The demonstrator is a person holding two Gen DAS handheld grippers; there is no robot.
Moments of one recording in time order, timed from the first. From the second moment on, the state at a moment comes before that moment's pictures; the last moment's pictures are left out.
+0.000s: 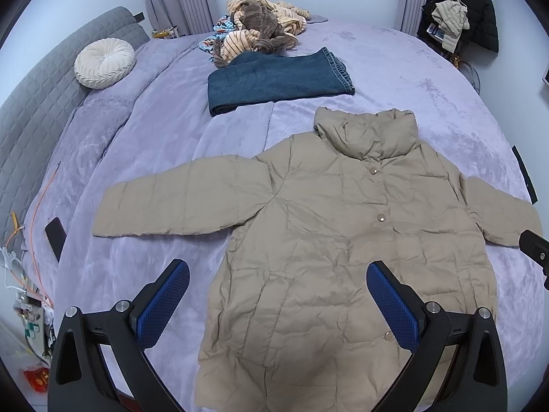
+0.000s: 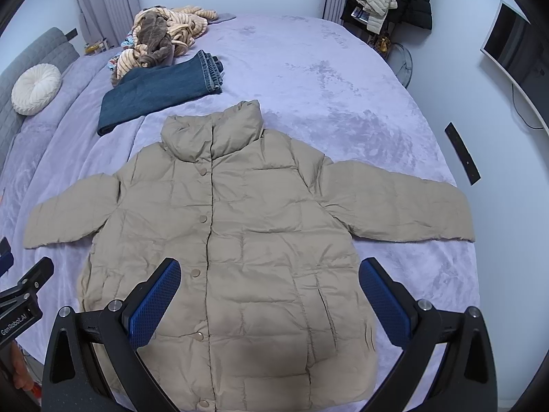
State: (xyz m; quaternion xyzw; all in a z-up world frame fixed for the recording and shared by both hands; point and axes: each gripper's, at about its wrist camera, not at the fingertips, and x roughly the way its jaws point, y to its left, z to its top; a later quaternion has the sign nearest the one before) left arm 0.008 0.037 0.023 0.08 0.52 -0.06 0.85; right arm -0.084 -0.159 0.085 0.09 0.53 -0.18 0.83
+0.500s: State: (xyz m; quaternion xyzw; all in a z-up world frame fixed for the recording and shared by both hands) left arm 0.046 0.129 -0.039 0.00 0.56 -0.04 0.83; right arm -0.036 -0.107 0.040 0.12 0.55 -0.11 0.82
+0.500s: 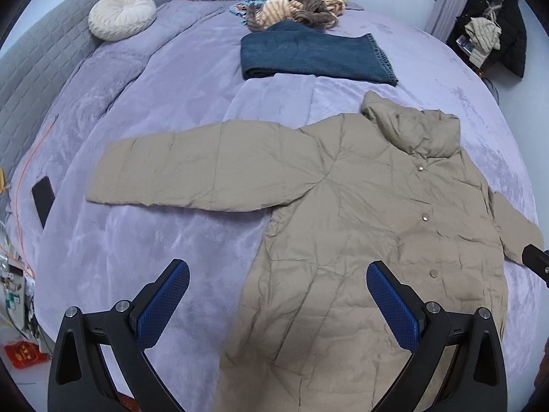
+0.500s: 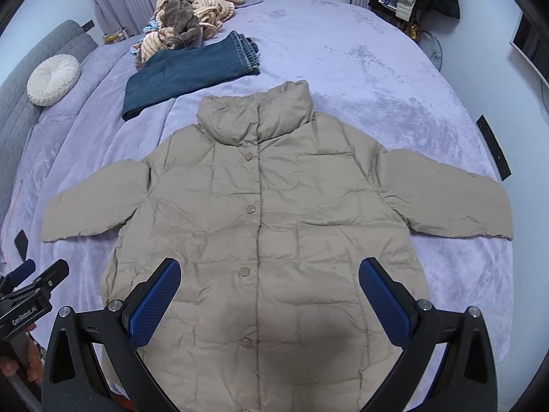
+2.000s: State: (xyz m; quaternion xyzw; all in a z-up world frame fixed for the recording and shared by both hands) left arm 0.190 0.261 -0.057 -0.08 0.34 -0.10 0.93; right arm 0.147 0.066 -0.197 0.38 0.56 0.13 0.72
